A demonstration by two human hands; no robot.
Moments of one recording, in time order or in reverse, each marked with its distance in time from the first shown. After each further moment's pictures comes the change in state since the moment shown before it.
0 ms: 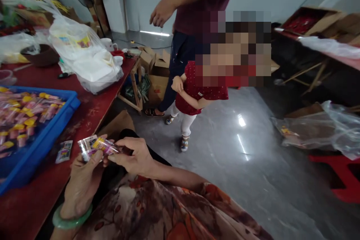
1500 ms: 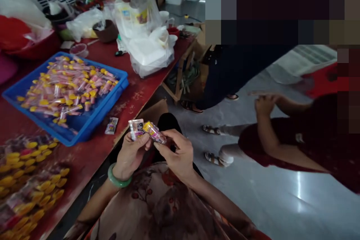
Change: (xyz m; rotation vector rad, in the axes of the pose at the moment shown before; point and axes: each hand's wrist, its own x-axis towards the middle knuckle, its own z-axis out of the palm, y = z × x) left_hand 0.036 -0.011 0.002 -0.100 -0.056 0.002; right_hand 0.017 0.022 0.005 -0.014 0.075 0.157
